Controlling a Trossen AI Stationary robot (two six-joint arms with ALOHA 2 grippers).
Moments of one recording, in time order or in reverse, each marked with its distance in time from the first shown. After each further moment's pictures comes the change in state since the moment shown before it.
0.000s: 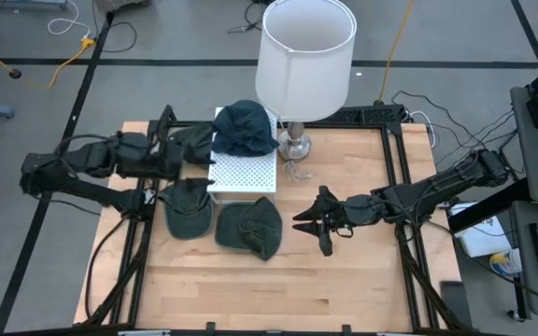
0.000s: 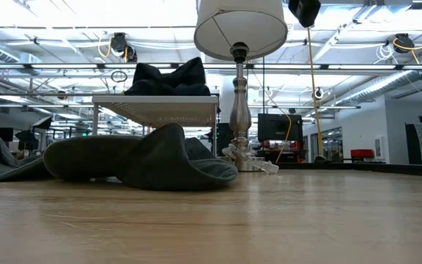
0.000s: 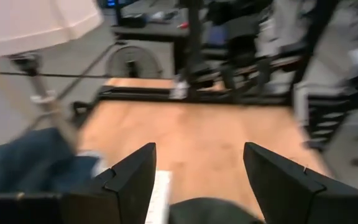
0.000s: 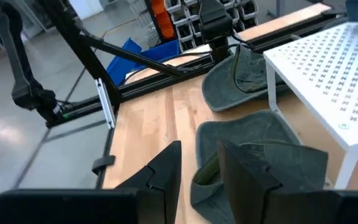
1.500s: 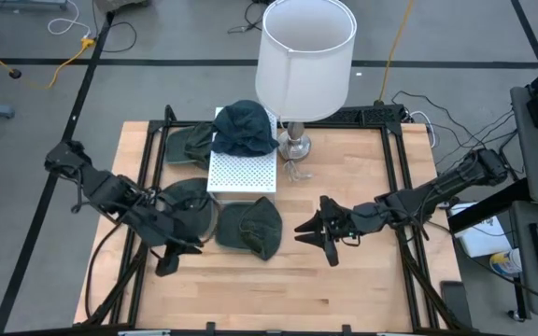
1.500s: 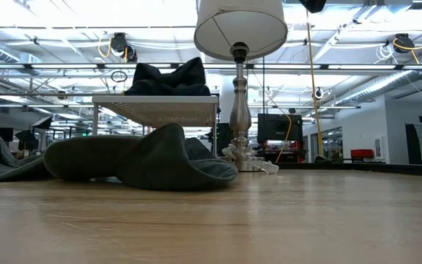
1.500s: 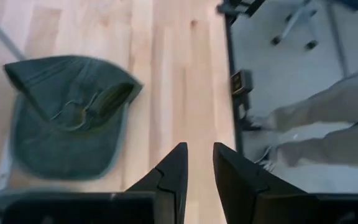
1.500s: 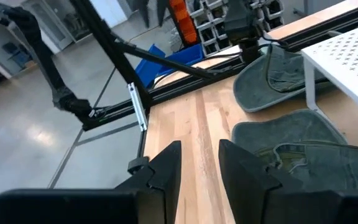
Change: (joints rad) left arm -0.559 0.406 0.365 -0.543 -0.054 -0.583; right arm 0.084 0.000 0.000 0.060 0.002 0.062
